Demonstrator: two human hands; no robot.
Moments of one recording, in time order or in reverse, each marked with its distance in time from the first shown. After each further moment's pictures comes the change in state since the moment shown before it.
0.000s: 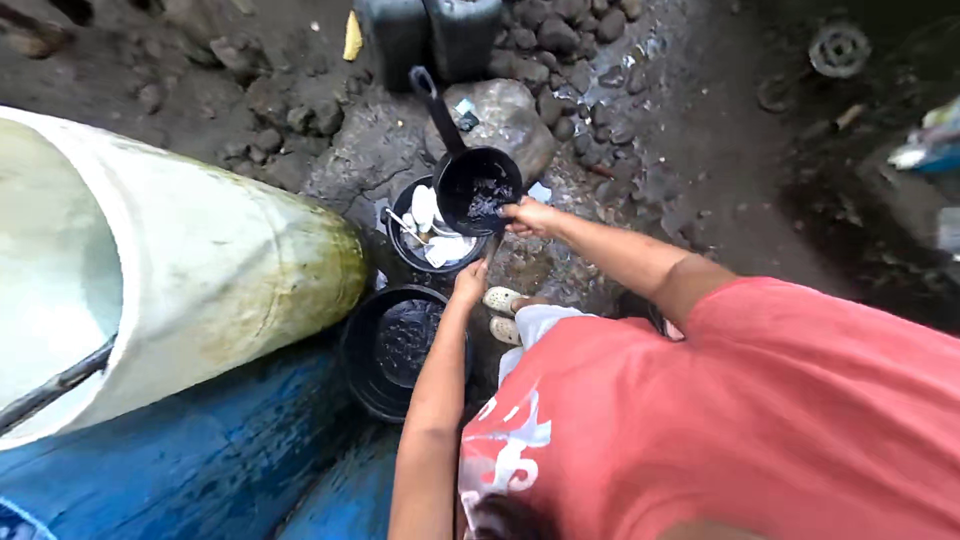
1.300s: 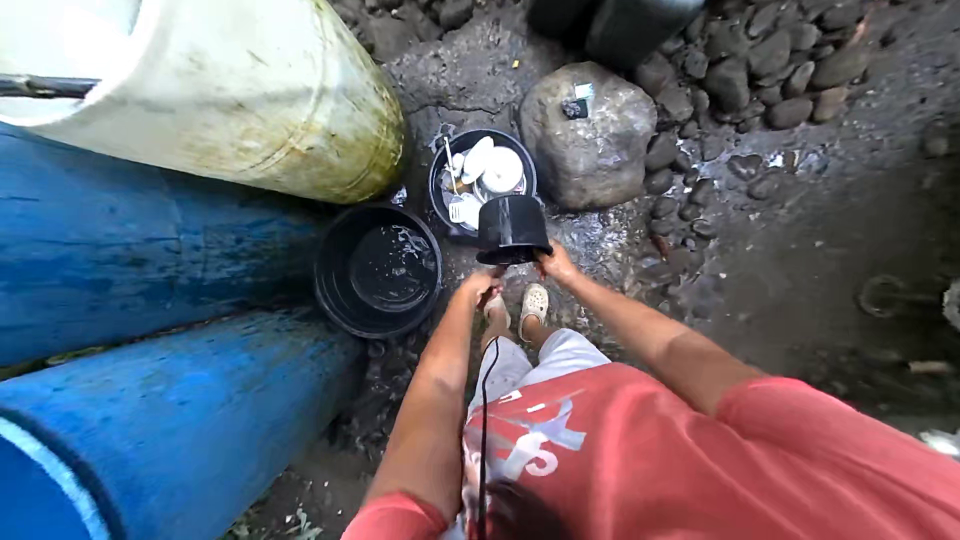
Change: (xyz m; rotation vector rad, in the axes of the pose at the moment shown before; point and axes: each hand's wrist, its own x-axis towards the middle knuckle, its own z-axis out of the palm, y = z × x) left_hand 0.072 -0.024 0.098 -0.842 0.074 -0.456; right_hand 0.079 0.096 -0.061 -0.457 -0.197 0.023
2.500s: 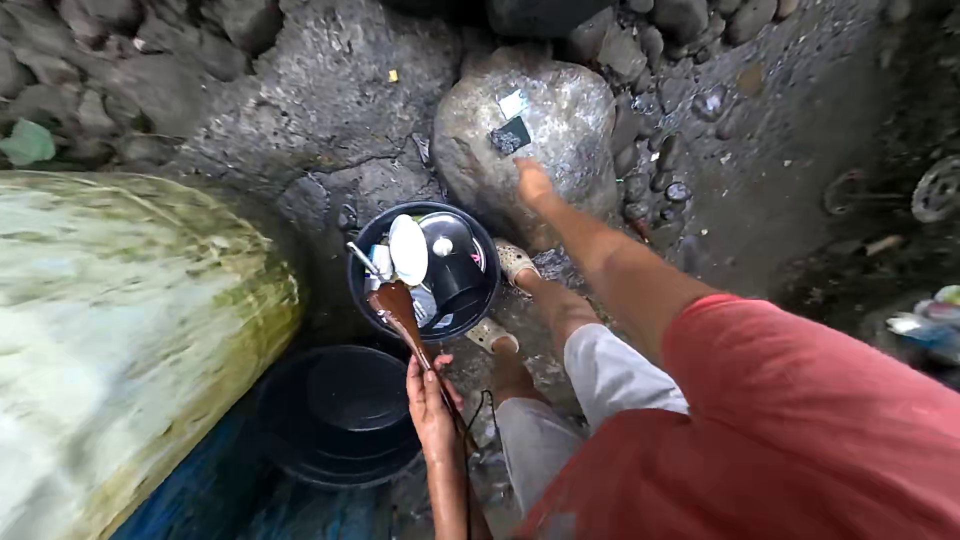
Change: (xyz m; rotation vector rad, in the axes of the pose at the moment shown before) left_hand 0.117 0.207 -0.058 -0.406 0.265 0.501; right_hand 0.479 -0.090 -0.225 -0.663 0.385 0.191
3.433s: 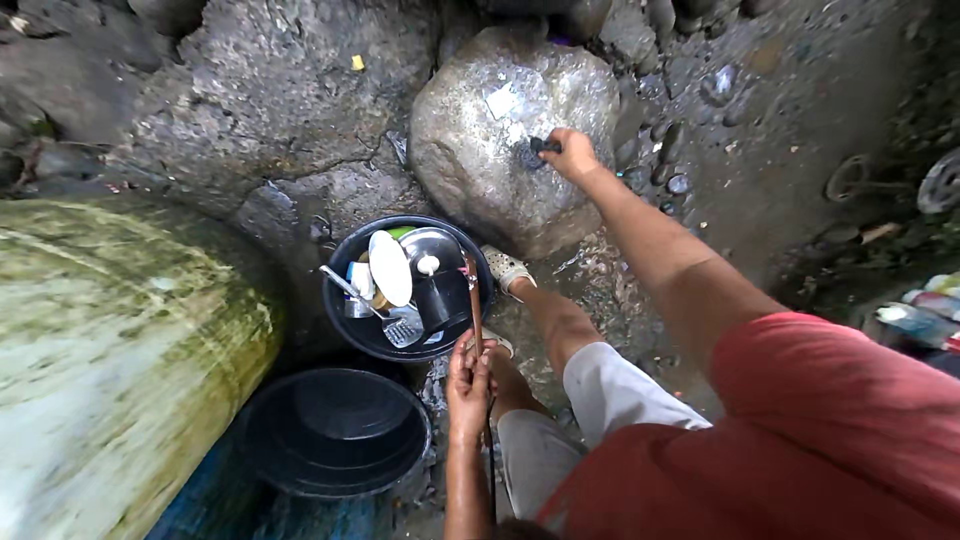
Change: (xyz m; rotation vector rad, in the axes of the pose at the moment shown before) left_hand 0.067 -0.023 0.083 0.143 -0.344 -0.163; right_hand 0.062 0.069 -0.083 0.095 -0.029 -0.029
